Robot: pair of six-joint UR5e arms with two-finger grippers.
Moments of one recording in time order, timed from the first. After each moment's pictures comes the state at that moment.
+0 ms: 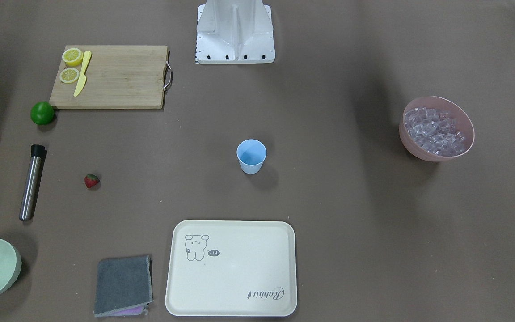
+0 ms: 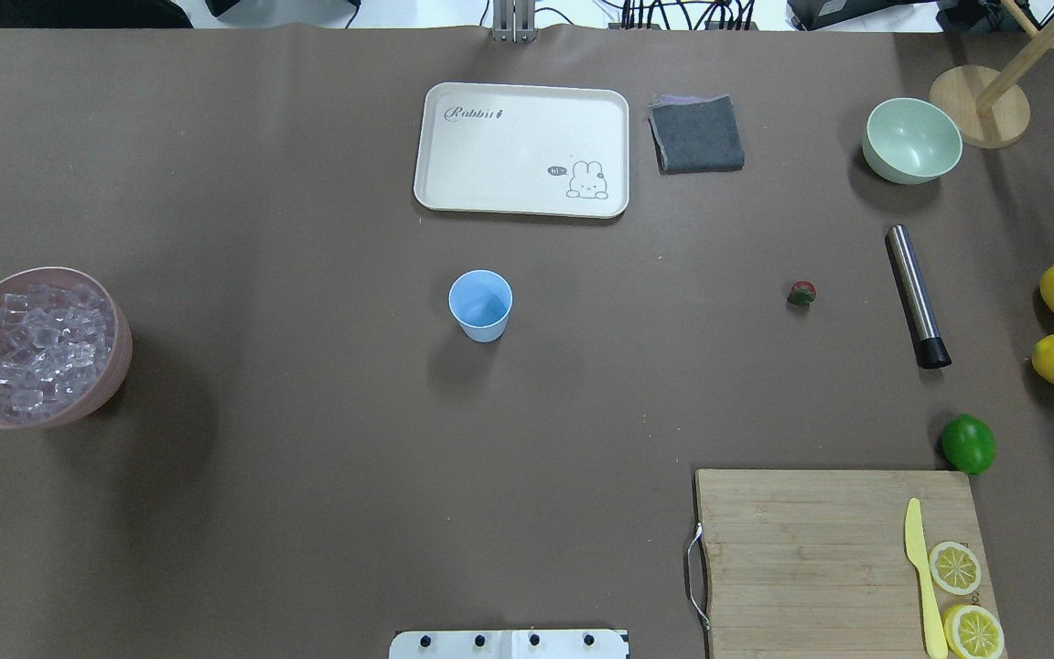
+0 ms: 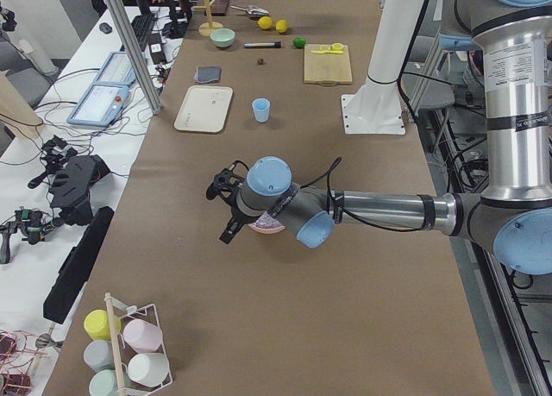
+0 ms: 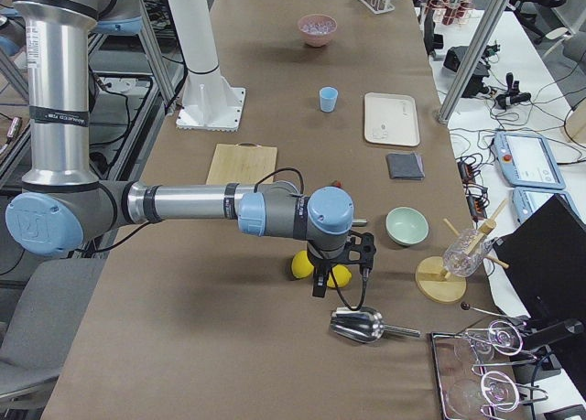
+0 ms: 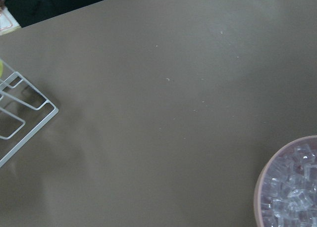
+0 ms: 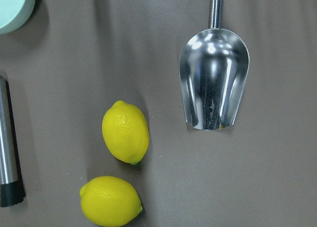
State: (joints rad) left arm -1.42 -1.42 -1.77 -2.25 -2.38 -0.17; right arm 1.62 -1.63 1.70 -1.66 2.39 0.06
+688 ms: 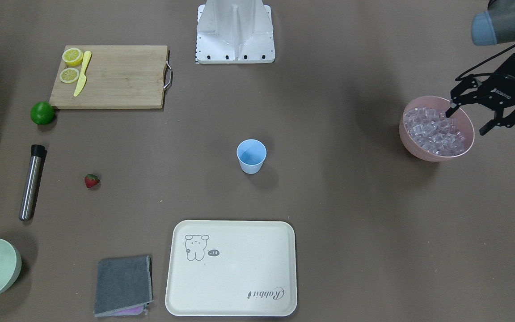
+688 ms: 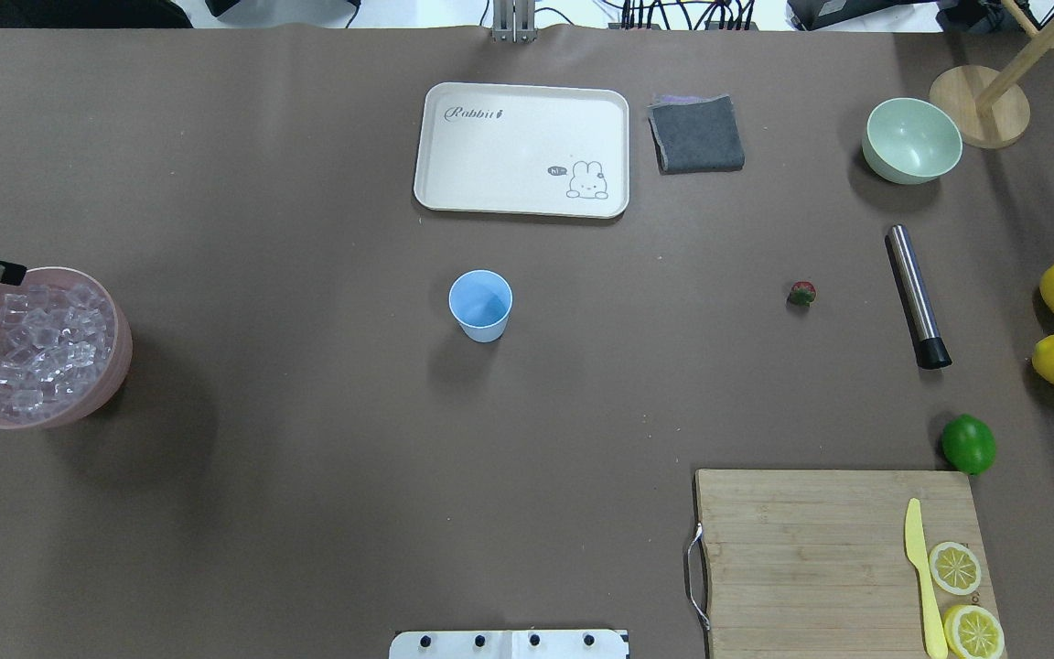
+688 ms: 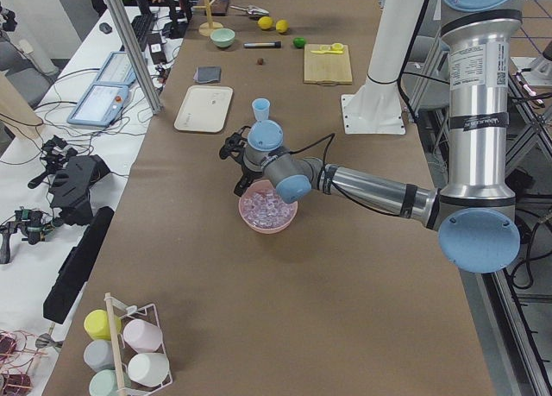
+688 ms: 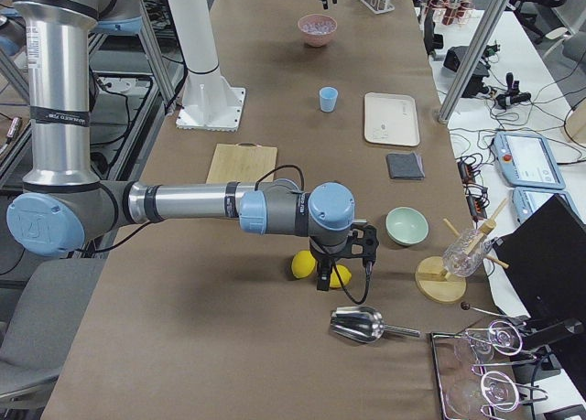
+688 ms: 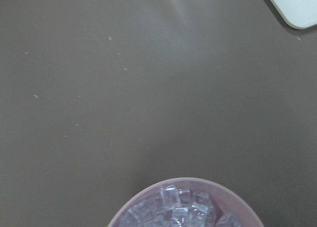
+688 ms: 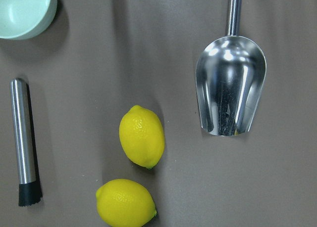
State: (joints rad) left arm -1.12 -1.50 -1.84 -2.26 -2.30 -0.41; right arm 1.62 -1.63 1.71 -1.62 2.43 0.06
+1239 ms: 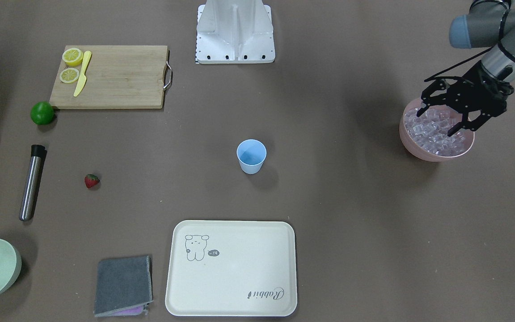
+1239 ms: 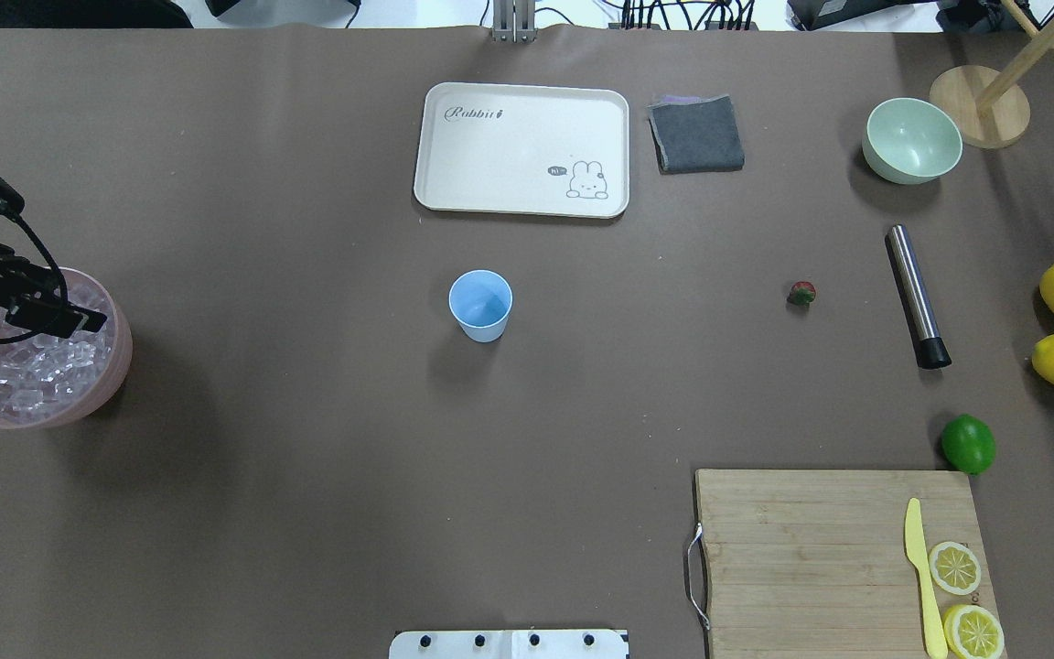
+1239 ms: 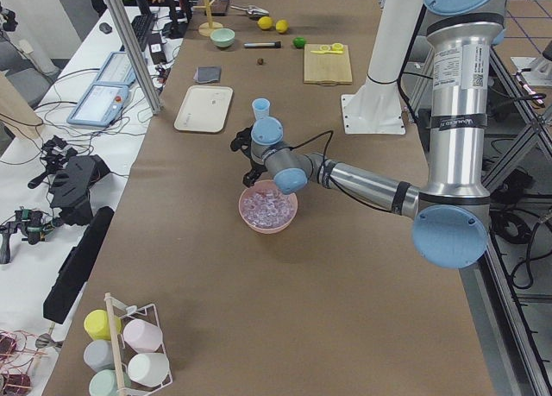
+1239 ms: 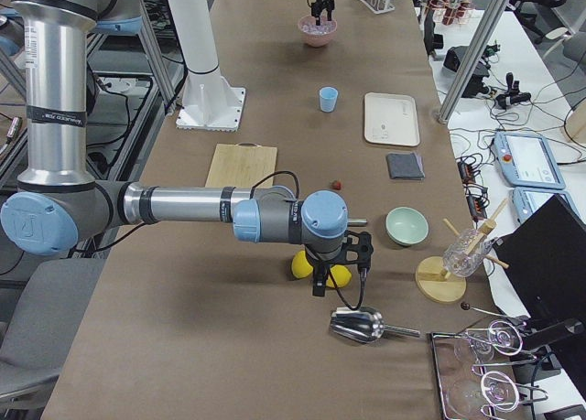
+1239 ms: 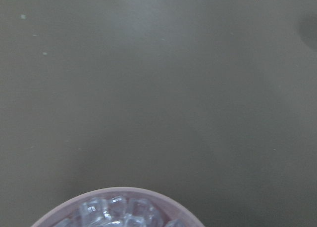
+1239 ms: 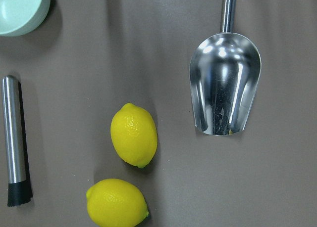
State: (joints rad) left arm -0.99 -1.54 -1.82 -2.26 -2.27 -0.32; right arm 1.62 -1.65 1.69 -1.58 2.42 0.08
